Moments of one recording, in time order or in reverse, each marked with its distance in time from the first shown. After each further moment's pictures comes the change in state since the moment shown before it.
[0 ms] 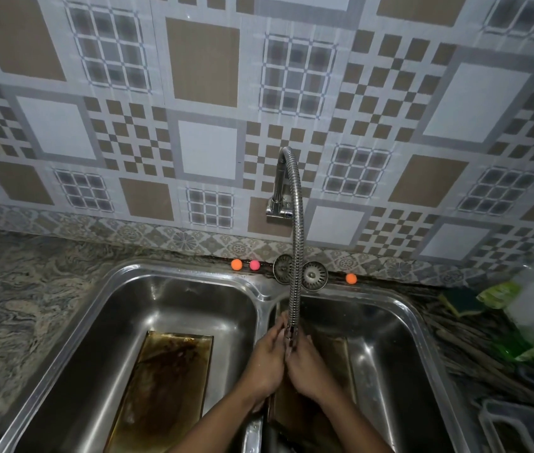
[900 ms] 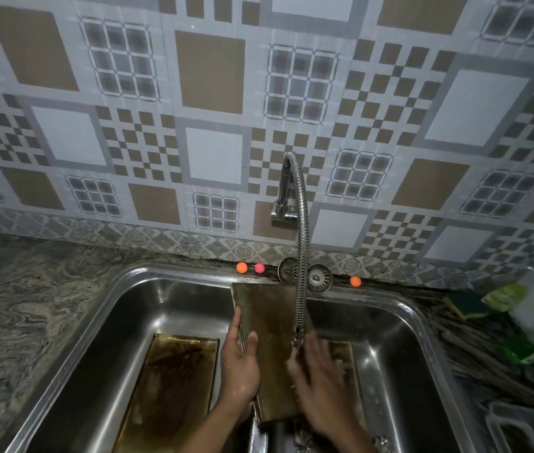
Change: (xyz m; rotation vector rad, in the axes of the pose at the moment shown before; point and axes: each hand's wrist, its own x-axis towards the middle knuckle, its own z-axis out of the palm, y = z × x) left_hand -0.018 -0.006 -0.034 -0.148 0.400 0.093; right_hand -0.052 -0.004 -0.003 -0.339 0.060 0.158
